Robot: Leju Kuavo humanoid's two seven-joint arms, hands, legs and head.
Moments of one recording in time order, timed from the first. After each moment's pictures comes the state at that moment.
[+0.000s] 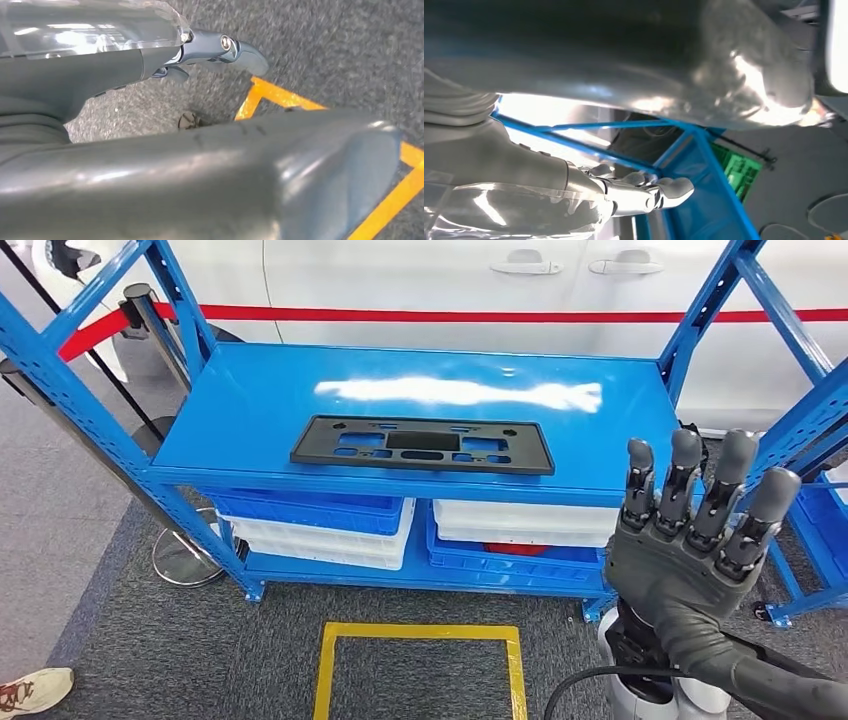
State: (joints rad) left arm -0.02 0.00 0.17 -0.21 0.36 0.12 -0.24; right arm -0.15 0.13 0.10 -2.02 -0.09 0.54 -0.69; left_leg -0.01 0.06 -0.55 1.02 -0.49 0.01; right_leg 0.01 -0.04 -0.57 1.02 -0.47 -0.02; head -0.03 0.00
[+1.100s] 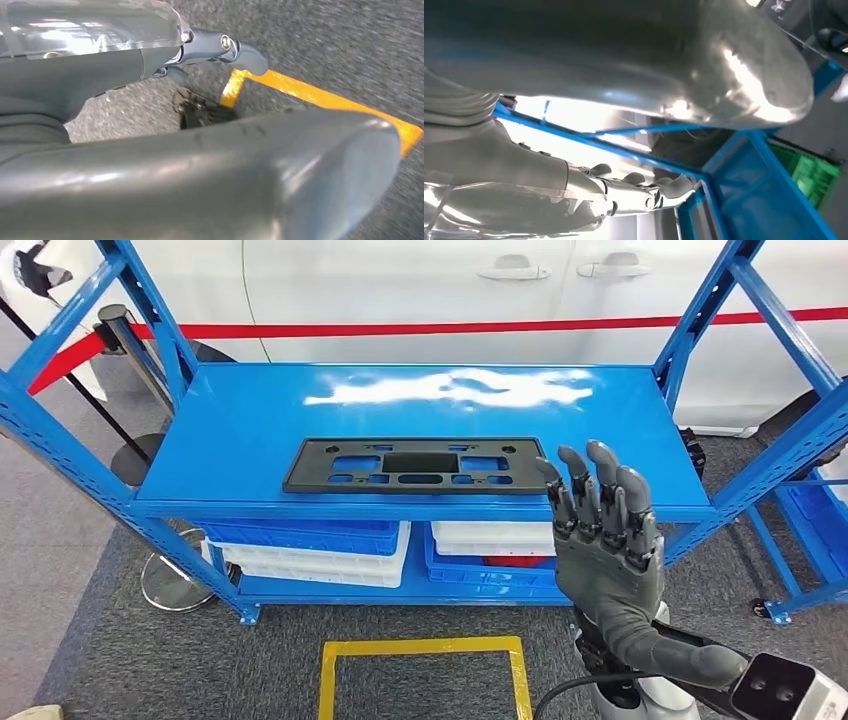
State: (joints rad) left arm -0.02 -0.01 0.22 -0.20 0.34 0.08 -0.26; right arm -0.14 0.04 0.22 -1.93 -0.05 0.44 -0.69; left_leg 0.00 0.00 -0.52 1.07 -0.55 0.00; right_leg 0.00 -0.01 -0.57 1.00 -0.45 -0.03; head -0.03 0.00
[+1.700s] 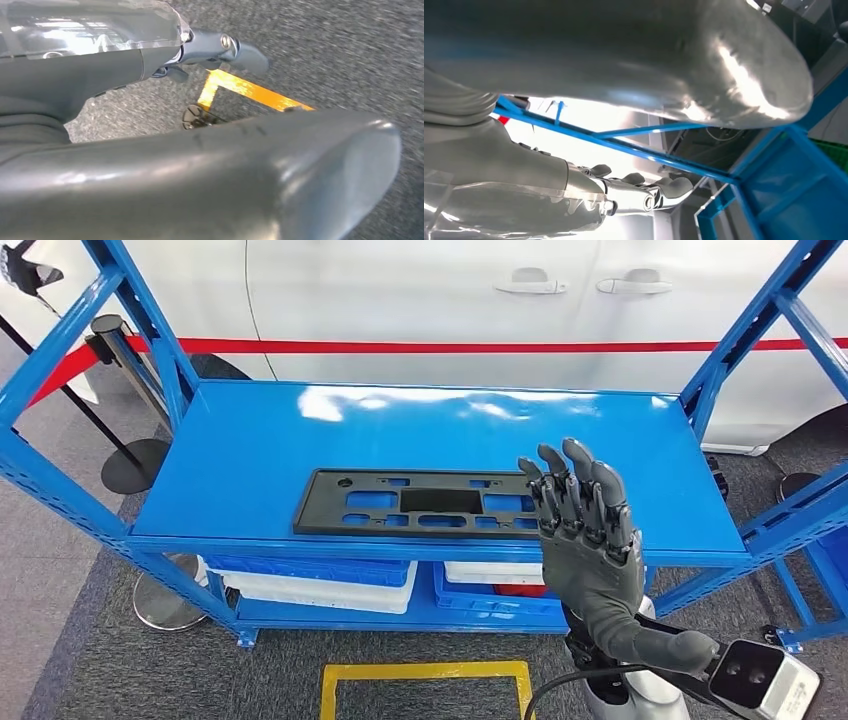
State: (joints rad) left arm -0.01 -0.01 0.22 -0.20 0.32 0.09 -0.27; right arm -0.13 0.04 0.24 -1.89 -0.06 0.43 -0.69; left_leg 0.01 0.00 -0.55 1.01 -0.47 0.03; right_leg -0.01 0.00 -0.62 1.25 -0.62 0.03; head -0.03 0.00
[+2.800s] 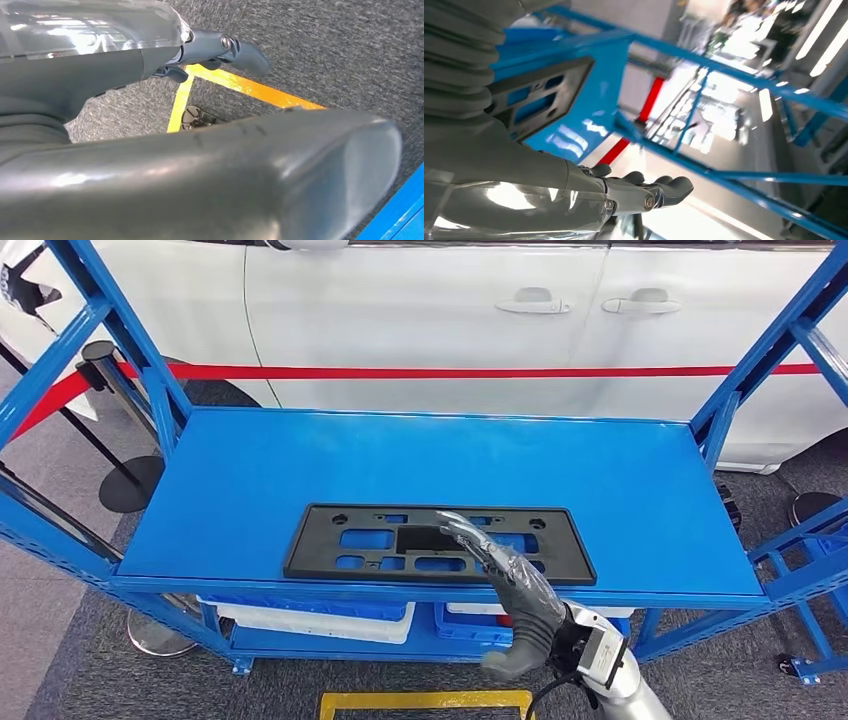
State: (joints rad) left arm -0.02 -0.02 0.22 -0.19 0.27 0.10 -0.27; right arm -0.13 -0.11 0.37 -1.61 0.22 0.33 -0.70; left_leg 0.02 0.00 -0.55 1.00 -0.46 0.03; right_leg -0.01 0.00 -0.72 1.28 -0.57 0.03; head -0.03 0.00
